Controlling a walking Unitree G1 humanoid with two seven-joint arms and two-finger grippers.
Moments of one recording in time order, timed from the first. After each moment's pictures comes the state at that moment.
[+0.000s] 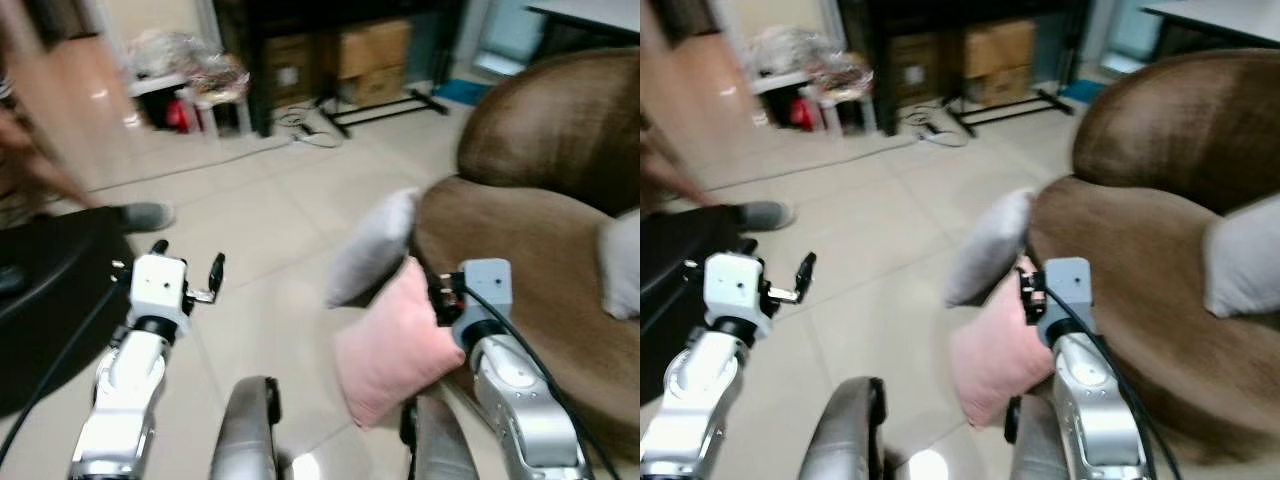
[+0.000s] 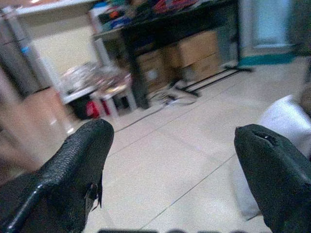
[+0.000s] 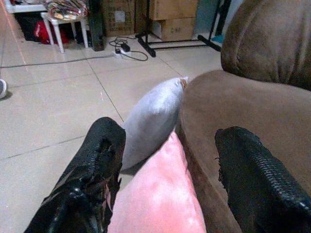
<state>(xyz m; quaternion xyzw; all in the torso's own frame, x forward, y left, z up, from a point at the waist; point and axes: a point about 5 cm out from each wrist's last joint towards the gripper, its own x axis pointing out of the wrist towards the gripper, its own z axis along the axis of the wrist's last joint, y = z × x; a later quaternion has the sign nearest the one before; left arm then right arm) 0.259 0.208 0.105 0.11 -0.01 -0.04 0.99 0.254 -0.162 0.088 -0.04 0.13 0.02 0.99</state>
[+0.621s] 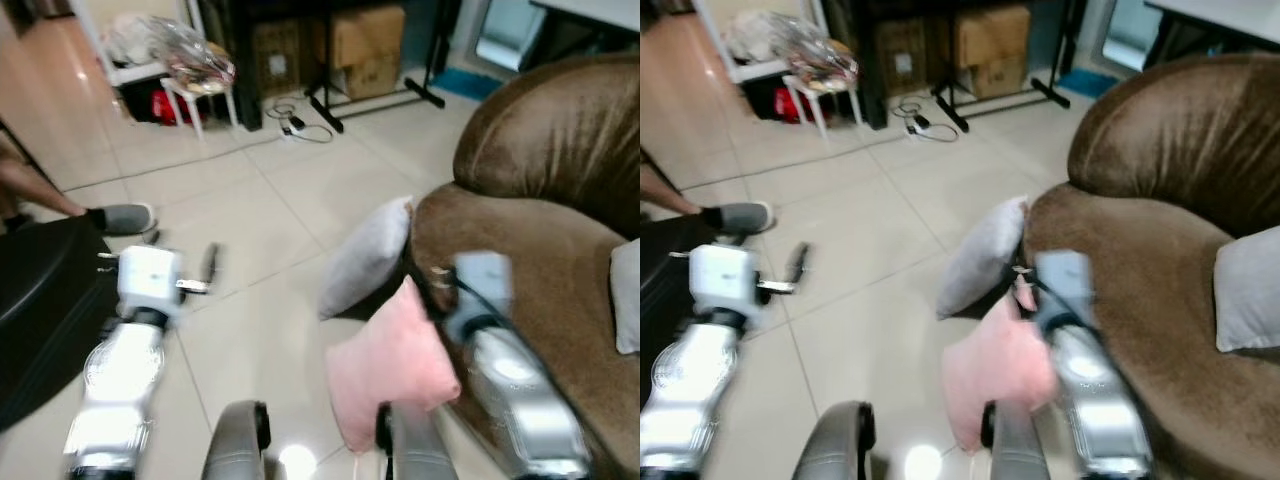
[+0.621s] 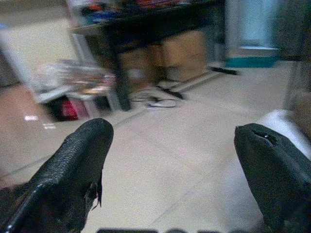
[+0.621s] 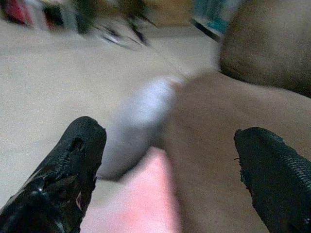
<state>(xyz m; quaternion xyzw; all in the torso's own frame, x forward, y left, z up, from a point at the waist) 0.263 0.193 0.106 0.09 -0.02 -0.07 0.99 0.255 -0.178 0.085 -0.06 0.15 -0.01 0.99</state>
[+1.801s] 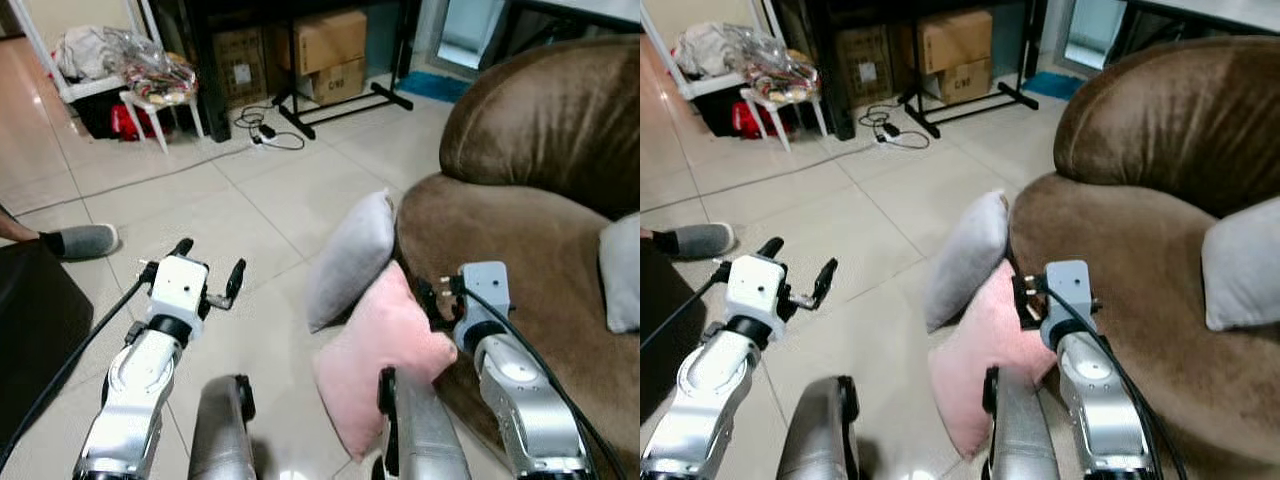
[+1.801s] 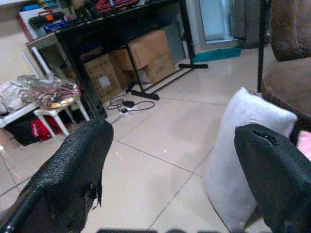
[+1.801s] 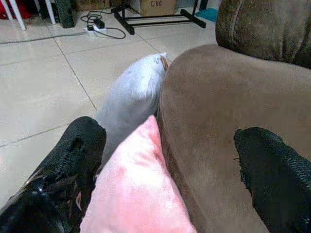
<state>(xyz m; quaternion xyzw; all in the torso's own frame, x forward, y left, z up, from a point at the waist) 0.258 0.194 0.096 0.14 0.00 -0.09 0.99 0.259 -0.171 0.077 -0.05 0.16 0.03 0.98</state>
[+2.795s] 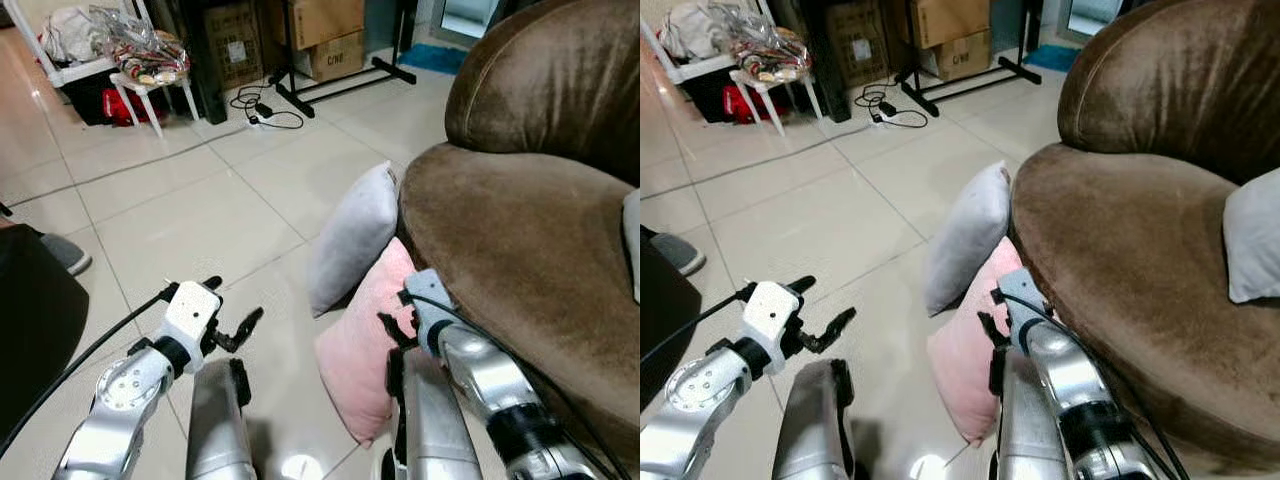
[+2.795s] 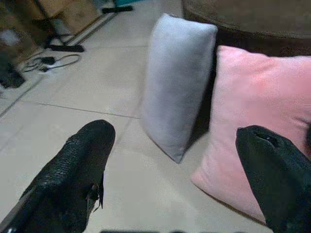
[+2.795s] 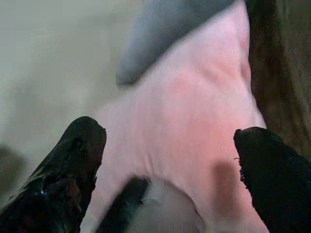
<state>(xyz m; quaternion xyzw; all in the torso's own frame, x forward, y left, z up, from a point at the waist) 0.241 0.196 0.074 0.15 0.11 -0.25 0.95 0.290 -0.149 0.020 -0.13 0.34 0.14 0.92</state>
